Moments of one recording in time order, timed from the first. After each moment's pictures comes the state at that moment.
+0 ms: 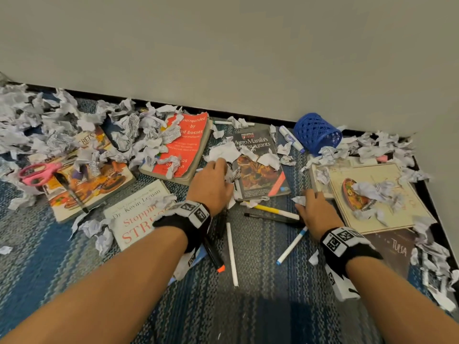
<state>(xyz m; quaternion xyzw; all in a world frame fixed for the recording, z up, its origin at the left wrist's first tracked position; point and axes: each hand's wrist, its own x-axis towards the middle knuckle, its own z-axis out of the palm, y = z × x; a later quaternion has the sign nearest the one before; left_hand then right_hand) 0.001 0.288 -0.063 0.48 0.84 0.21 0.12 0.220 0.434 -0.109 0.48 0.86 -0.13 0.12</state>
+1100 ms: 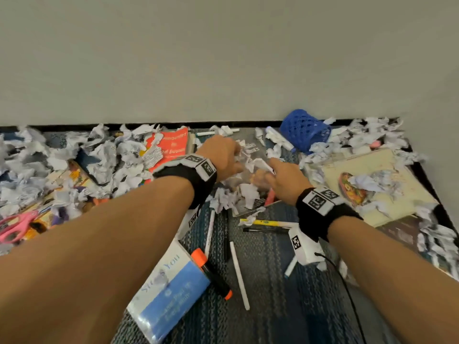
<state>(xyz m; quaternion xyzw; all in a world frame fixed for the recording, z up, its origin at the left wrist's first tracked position) -0.039 0.392 -0.007 0.62 0.76 0.05 0.20 0.132 0.455 -0.059 0.43 0.86 -0.28 -0.01</state>
